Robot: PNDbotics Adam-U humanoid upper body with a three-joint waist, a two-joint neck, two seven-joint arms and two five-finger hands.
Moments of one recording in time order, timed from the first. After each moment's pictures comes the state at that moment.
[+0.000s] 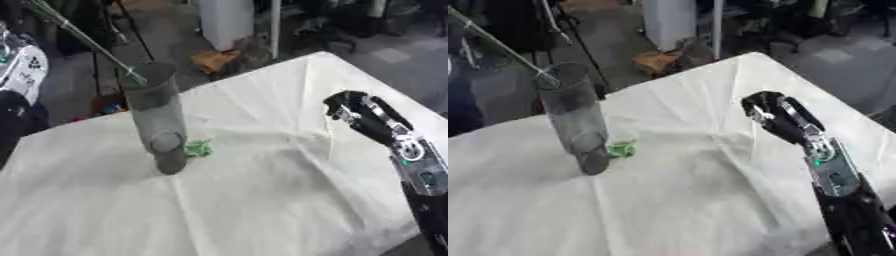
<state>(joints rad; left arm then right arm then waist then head) -1.01 0.53 -0.22 -1.18 0.67 -0.19 0.10 -0.65 -0.31 -0.12 -1.10 0.32 -0.36 0.34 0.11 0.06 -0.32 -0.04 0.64</state>
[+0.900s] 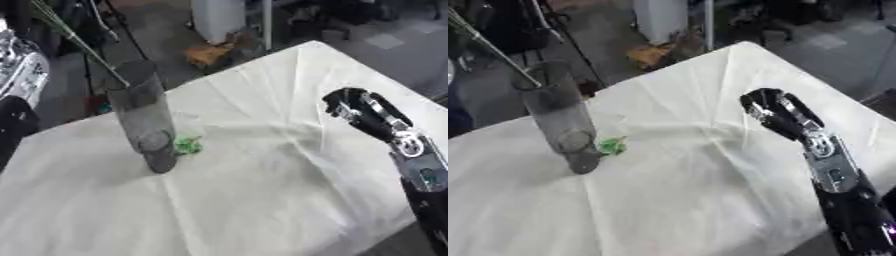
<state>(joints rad) -1.01 0.53 -0.25 -1.16 0.61 -0.17 0.05 -0.64 -0.33 -0.12 -1.12 0.32 -0.35 0.34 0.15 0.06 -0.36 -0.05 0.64</state>
